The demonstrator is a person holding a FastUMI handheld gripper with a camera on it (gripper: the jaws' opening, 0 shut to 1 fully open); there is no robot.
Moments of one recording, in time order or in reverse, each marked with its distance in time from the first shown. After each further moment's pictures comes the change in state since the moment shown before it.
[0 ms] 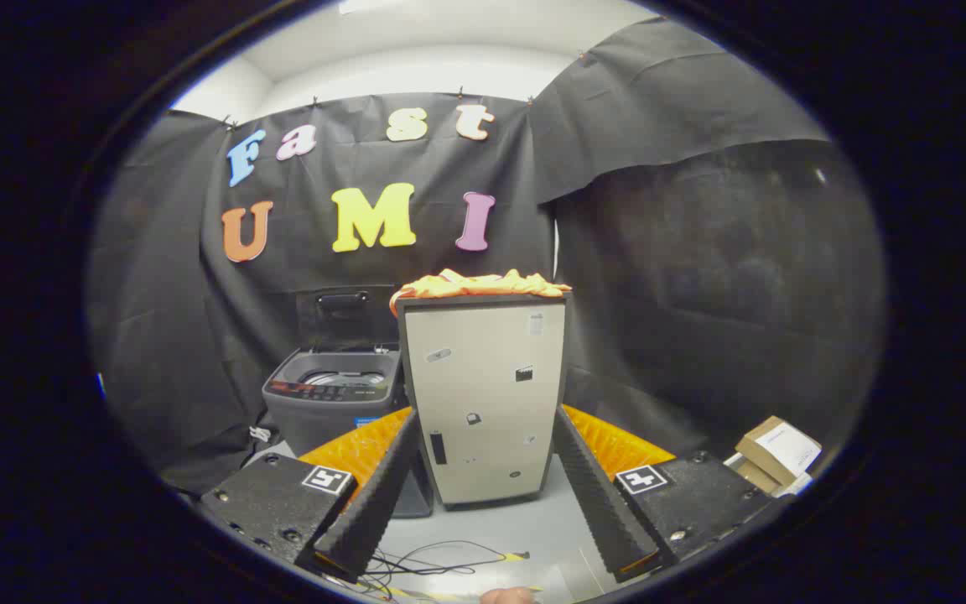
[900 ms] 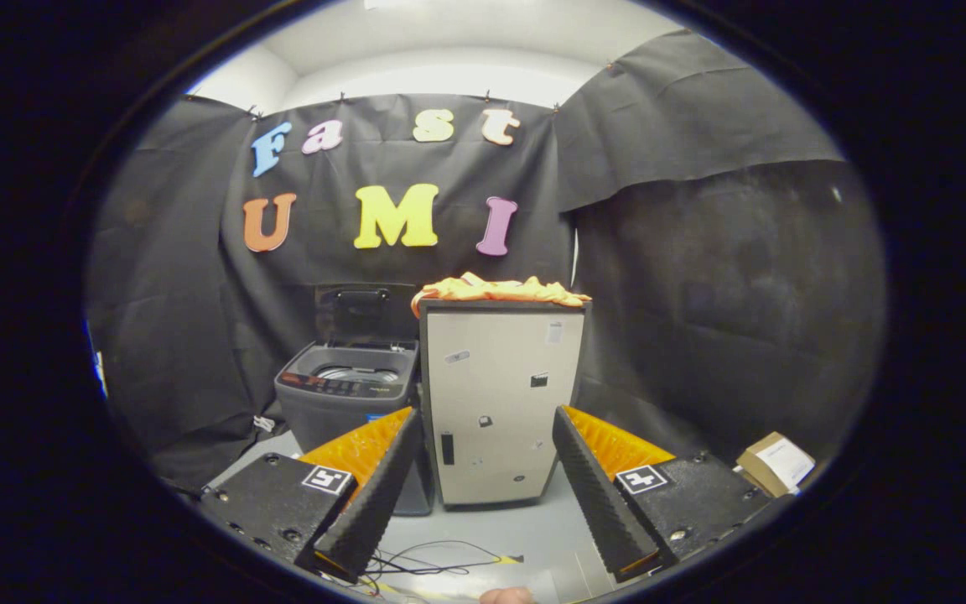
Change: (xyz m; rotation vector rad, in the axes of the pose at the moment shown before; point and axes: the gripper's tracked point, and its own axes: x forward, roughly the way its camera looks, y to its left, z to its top) arm -0.005 0.021 0.000 -0.067 -0.017 0.043
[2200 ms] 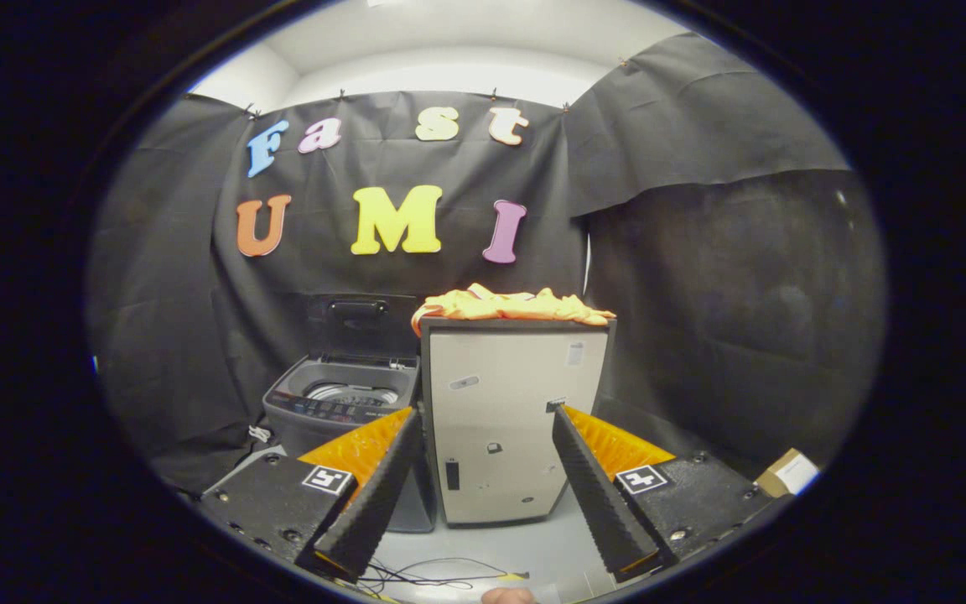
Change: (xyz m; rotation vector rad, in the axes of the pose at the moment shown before) arm 0.096 0.019 0.046 -0.002 -0.026 0.013
